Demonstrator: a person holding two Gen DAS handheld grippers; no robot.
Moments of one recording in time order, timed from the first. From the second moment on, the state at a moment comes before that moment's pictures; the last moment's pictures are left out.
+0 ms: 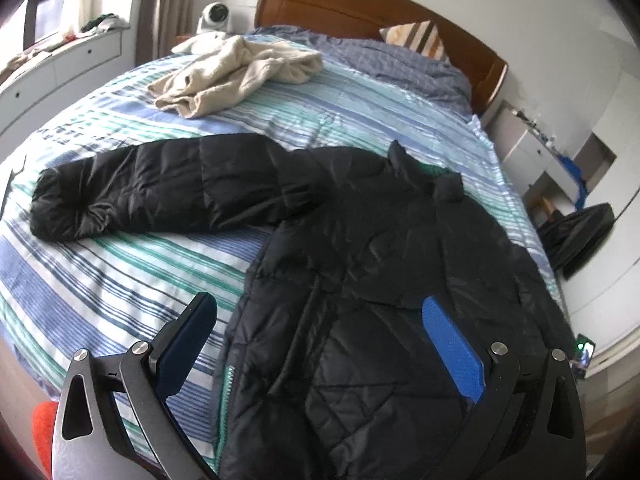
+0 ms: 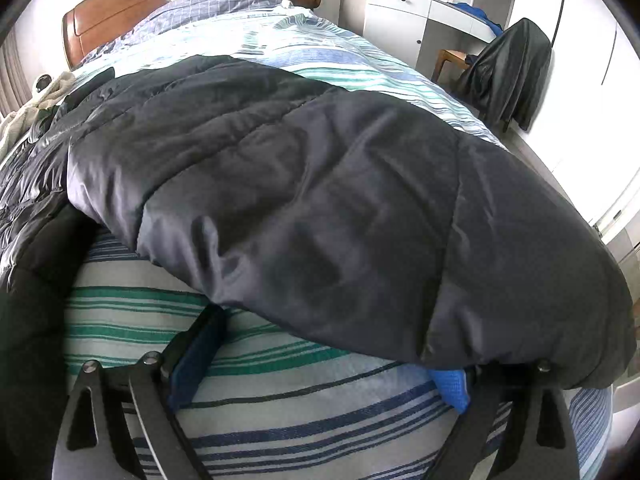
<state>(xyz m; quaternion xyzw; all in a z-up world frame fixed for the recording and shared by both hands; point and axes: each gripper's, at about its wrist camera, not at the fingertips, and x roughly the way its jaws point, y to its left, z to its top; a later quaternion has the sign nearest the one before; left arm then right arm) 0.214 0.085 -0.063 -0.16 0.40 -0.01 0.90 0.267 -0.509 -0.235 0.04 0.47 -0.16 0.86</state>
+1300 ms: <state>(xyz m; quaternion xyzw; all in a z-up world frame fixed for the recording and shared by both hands) 0.076 0.049 -0.027 -0.08 0.34 -0.02 0.94 0.265 -0.511 -0.233 0.05 0.48 -0.14 0.86</state>
